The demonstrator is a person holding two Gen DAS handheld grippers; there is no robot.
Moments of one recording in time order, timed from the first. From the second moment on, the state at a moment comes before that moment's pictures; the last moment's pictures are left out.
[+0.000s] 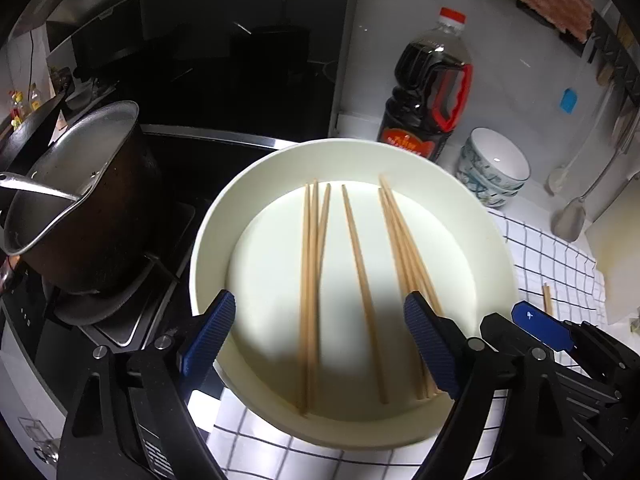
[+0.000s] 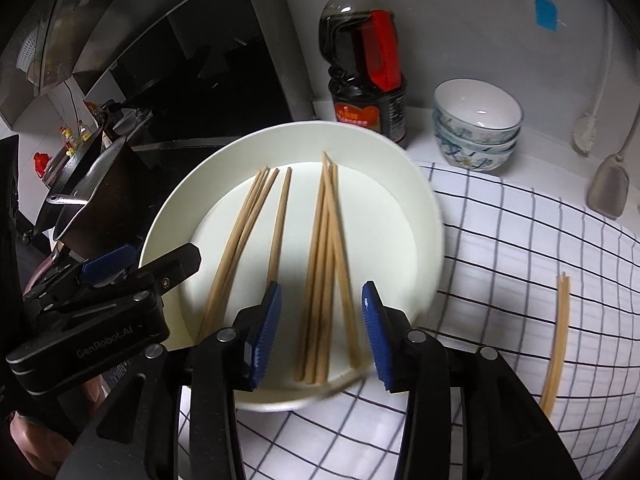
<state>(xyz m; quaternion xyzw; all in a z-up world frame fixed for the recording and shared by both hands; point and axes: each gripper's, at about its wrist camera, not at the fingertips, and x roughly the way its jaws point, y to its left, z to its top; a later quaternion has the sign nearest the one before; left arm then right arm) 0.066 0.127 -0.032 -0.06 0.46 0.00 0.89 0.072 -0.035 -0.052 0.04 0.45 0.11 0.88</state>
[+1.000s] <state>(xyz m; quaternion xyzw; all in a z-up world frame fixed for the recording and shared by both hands) 0.011 0.001 -0.026 0.00 0.45 -0.10 0.89 -0.033 -0.193 -0.073 0.11 0.46 0.01 0.88</state>
